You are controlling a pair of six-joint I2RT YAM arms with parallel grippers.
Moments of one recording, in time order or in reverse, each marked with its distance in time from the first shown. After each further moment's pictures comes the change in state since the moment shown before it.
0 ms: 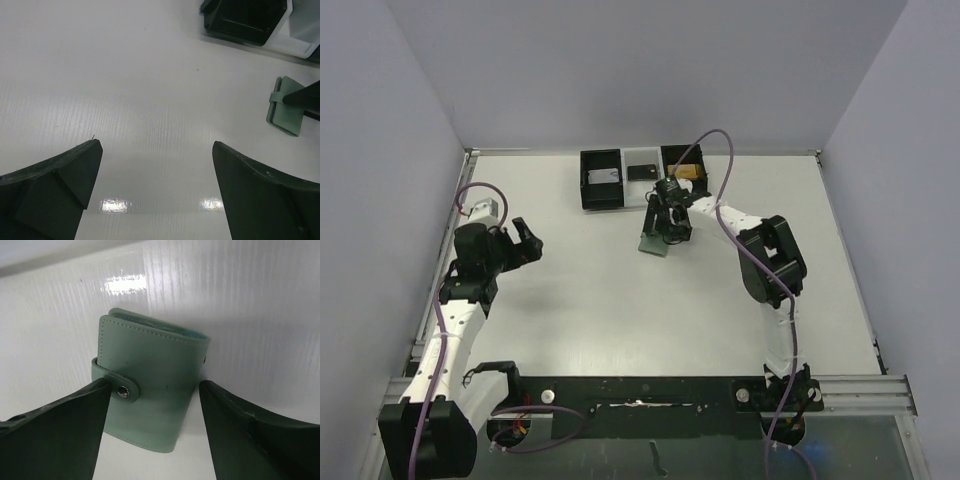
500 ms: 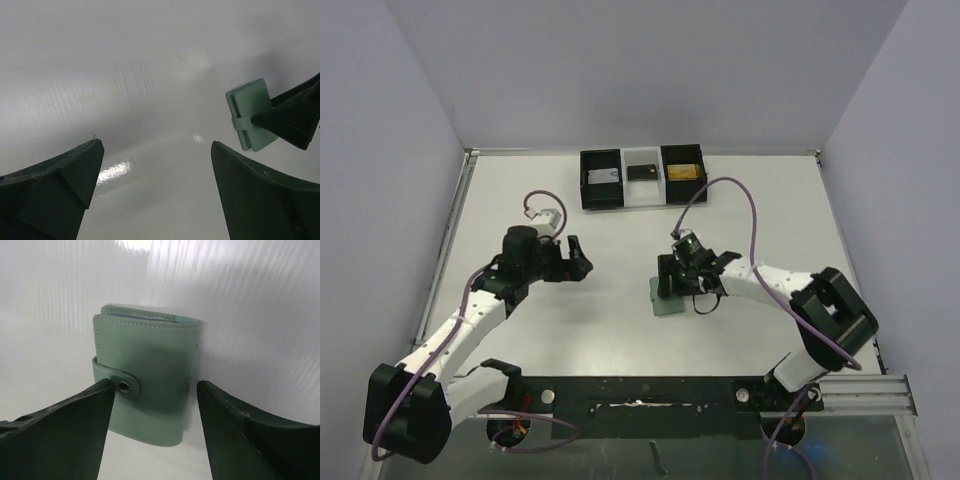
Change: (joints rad) left arm -0.308 0.097 -0.018 0.024 0.095 -0.008; right arm 0.134 -0.529 -0.734 0.245 -0.078 -0.123
